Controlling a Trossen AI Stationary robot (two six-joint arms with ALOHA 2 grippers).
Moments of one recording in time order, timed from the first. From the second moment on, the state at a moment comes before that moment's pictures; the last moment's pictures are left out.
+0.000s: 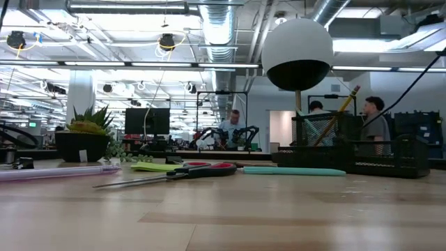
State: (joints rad) left arm -0.43 1.20 1.56 -1.17 -0.63 -0.48; right arm 0.54 0.87 0.77 0.31 0.54 0.19
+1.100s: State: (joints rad) left arm -0.15 1.39 0.77 0.27 0.02 -0.39; right arm 0.54 1.09 0.77 0.04 0.82 0.56
